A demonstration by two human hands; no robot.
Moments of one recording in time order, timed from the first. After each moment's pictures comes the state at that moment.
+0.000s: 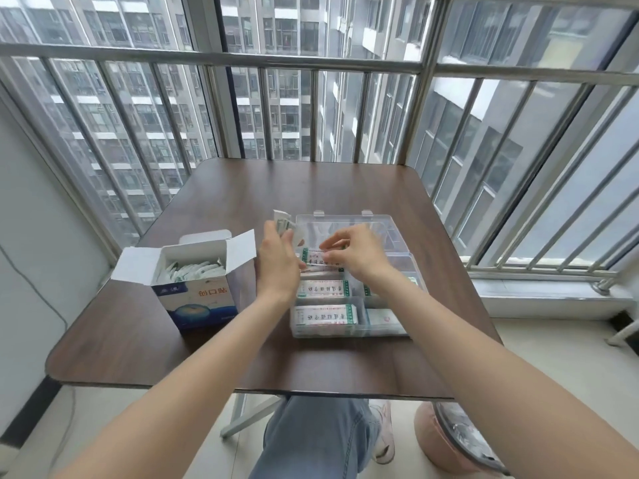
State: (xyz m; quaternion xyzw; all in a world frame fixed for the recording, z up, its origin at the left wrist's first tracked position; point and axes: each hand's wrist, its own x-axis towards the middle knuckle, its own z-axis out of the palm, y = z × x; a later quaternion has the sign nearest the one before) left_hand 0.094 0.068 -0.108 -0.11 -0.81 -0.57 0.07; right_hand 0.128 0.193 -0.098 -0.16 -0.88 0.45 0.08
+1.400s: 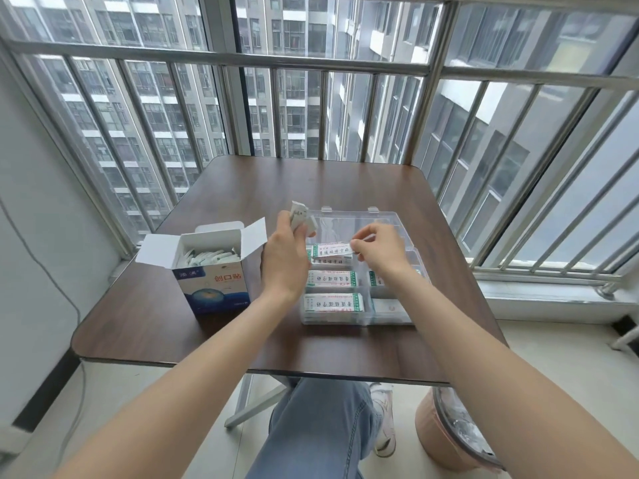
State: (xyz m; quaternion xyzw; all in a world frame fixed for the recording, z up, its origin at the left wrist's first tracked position) left_hand 0.107 0.056 -0.107 -0.18 -0.83 -0.52 0.13; right_hand 0.143 0.198 -0.099 -0.27 -0.84 0.46 0.12
